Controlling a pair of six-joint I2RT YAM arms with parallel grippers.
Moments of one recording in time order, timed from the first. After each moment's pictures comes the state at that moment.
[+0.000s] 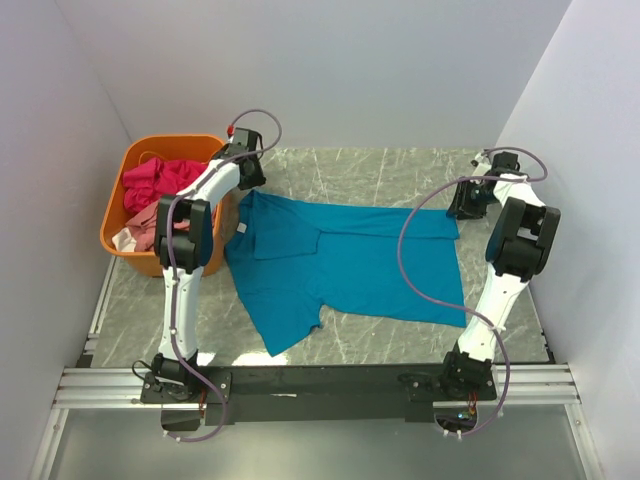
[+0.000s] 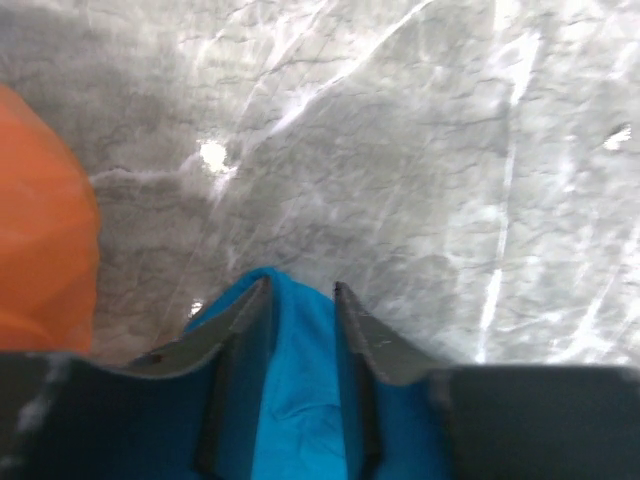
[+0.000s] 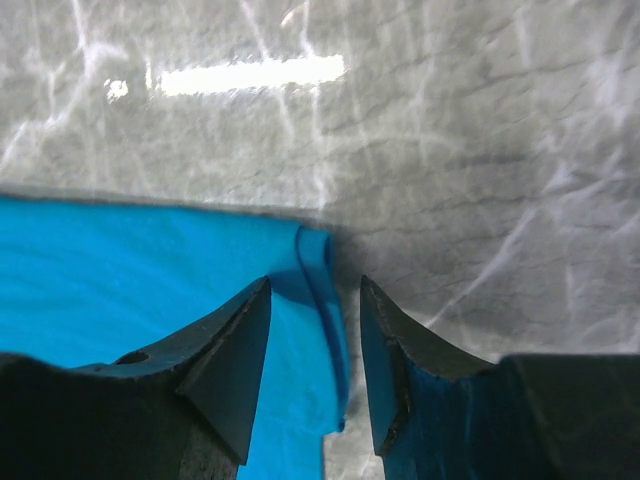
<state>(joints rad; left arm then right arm) -0.22 2.34 1.96 -0.50 -0.17 -0.46 -0.32 2.21 1.70 -0.64 -0.39 -0.09</state>
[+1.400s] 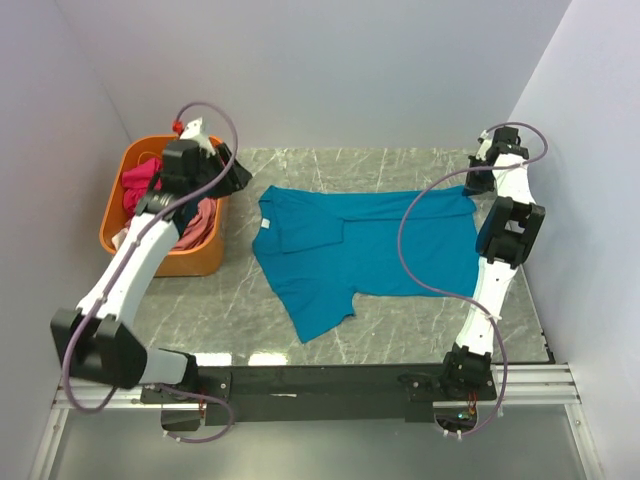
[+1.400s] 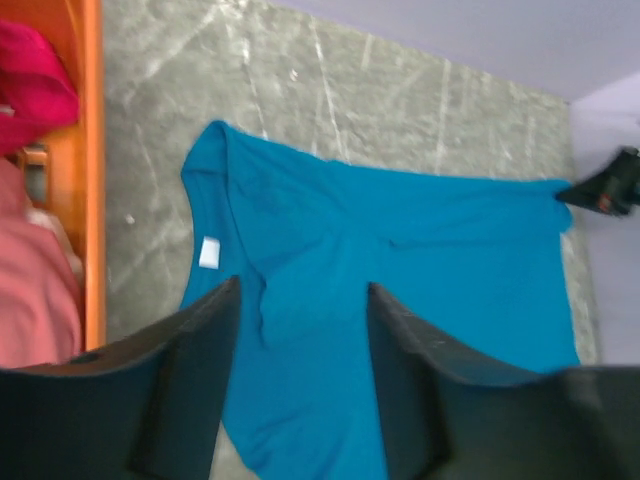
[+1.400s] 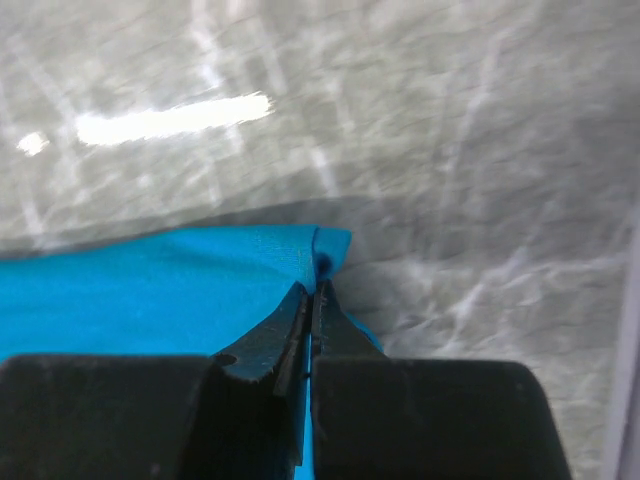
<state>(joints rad) -0.21 1.38 1.31 -0.35 0.10 -0.52 -0.31 2.50 2.30 -0.89 -0.22 -0.07</state>
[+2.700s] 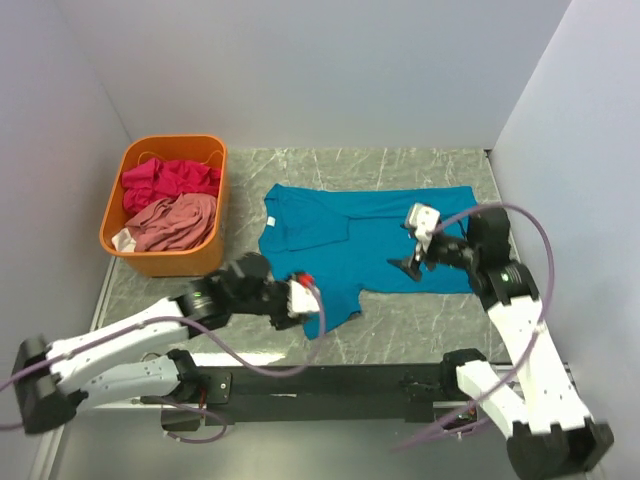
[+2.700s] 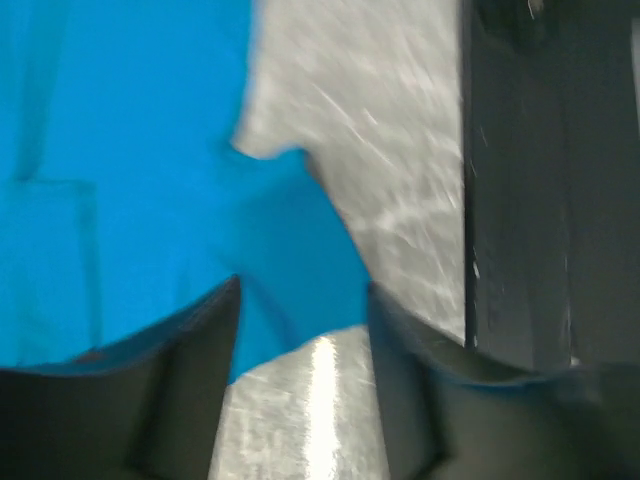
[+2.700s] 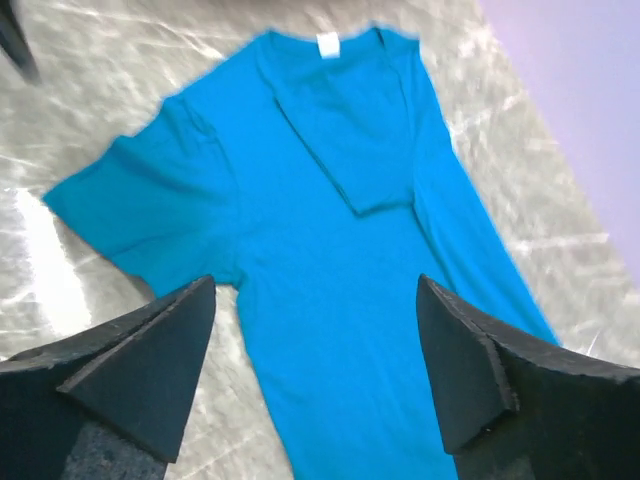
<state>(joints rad) -0.96 0.93 0.74 -0.30 0.36 0.43 0.14 0.90 0.92 -0.57 -0.80 -0.71</state>
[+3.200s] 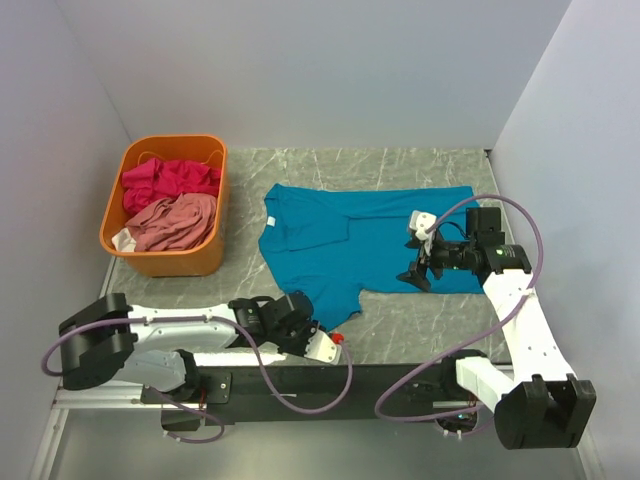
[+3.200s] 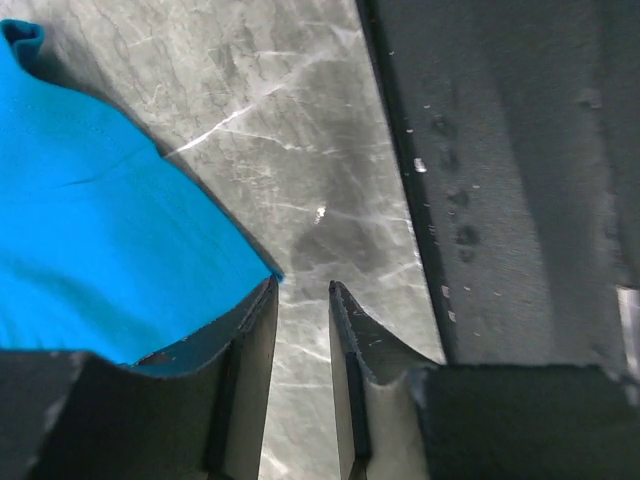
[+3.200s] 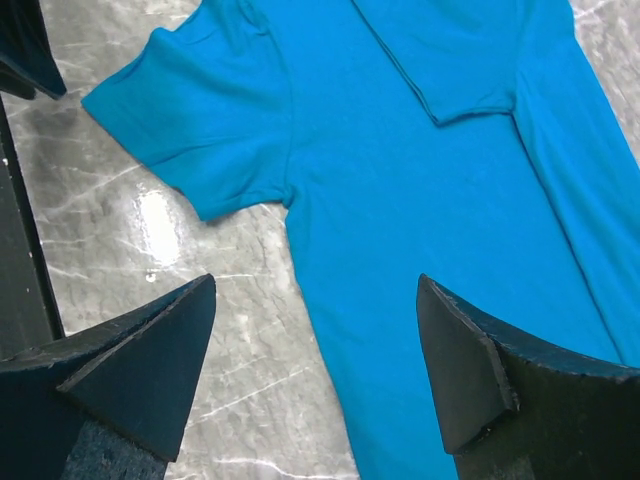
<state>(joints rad) -1.19 1.29 0.61 -0.24 0.23 0.65 0.00 1.01 0.89 -0.83 -0.91 -0.98</state>
